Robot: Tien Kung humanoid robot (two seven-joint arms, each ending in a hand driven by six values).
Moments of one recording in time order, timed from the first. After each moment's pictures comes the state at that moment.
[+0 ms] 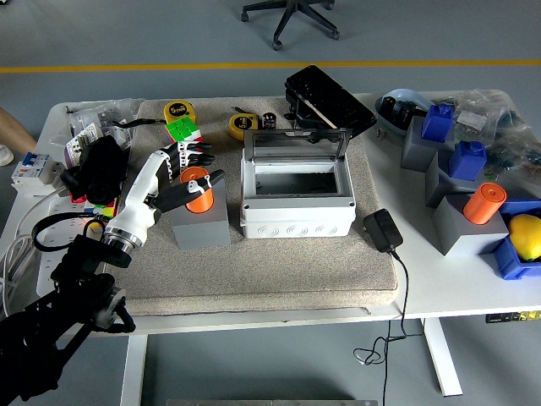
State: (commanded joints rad) left arm -0.31 0.23 -0.89 -1.26 1.04 0.29 -0.30; right arm 0.16 -0.17 0.16 0.28 0.46 -0.21 -0.01
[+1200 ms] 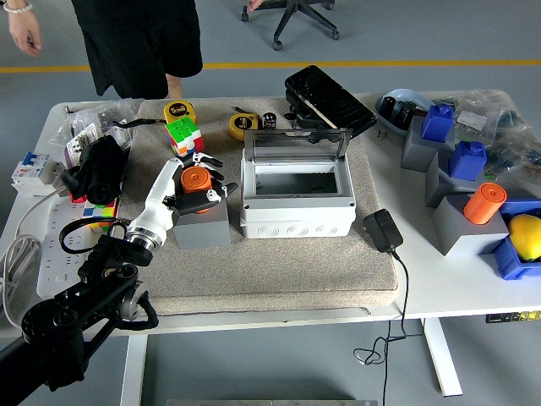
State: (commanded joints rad) left arm -0.39 0.16 -0.83 -1.11 0.88 0.29 -0.28; right arm 0.16 -0.17 0.16 0.28 0.46 -0.22 -0.01
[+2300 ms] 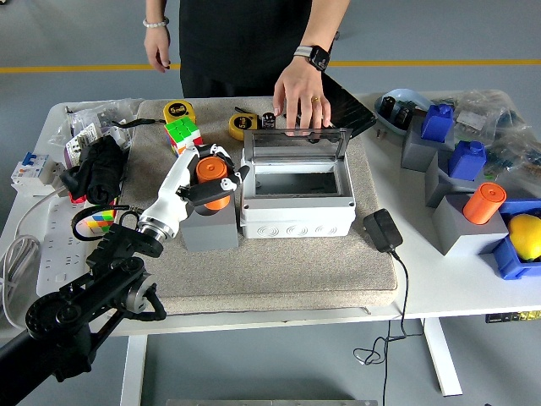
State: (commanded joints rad) left arm -0.41 0.16 -0.84 -1.22 0.97 0.24 -0.24; right arm 0.16 -0.17 0.16 0.28 0.47 -0.23 0.02
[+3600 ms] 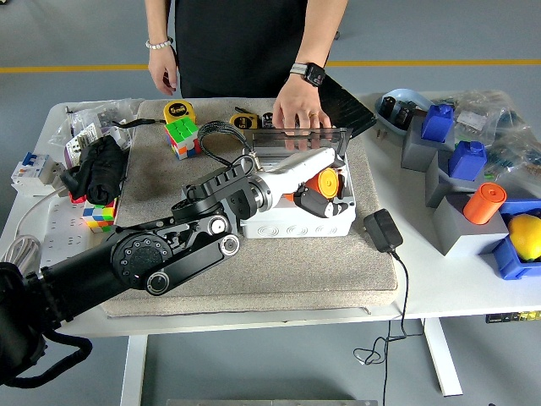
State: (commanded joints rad) left arm -0.88 0.00 -0.48 -1.05 1.50 0.06 0.19; right arm 0.17 -0.18 0.14 0.28 0.48 -0.24 0.03
